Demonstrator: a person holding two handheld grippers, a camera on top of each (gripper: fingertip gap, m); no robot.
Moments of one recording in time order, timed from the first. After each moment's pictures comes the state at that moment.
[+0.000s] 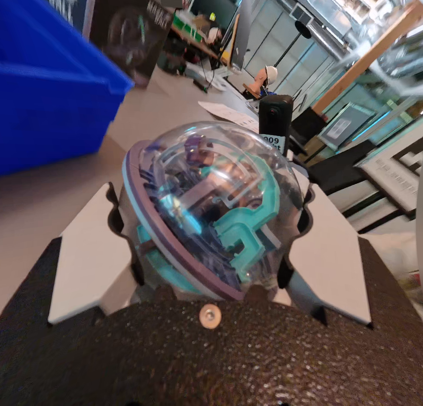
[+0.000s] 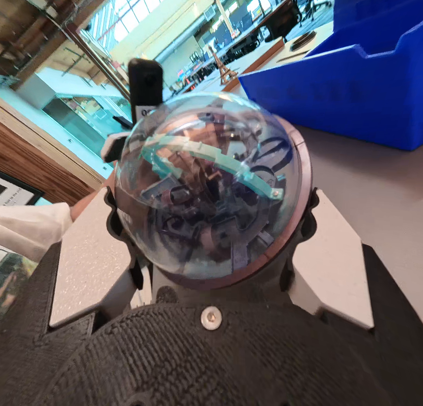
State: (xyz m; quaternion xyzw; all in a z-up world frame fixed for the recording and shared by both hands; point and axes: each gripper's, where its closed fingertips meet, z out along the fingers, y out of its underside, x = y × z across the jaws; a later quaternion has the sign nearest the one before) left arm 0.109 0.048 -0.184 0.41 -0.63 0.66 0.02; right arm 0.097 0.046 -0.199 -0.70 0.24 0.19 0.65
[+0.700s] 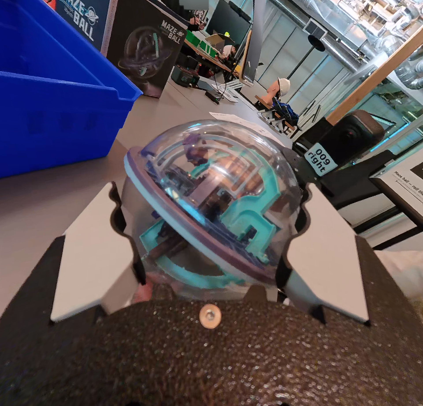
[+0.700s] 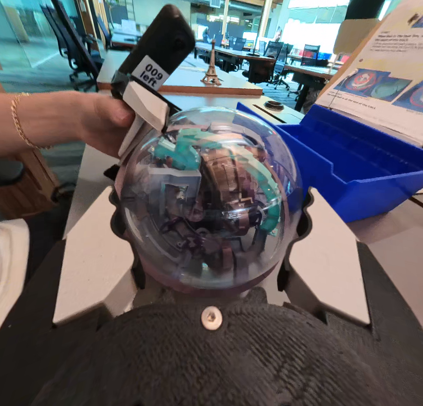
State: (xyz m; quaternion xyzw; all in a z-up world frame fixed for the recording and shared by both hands) left arm 0.115 0.045 -0.183 0.43 -0.61 0.66 -0.02; right arm 0.091 0.044 -0.186 -0.76 0.02 -0.09 0.65
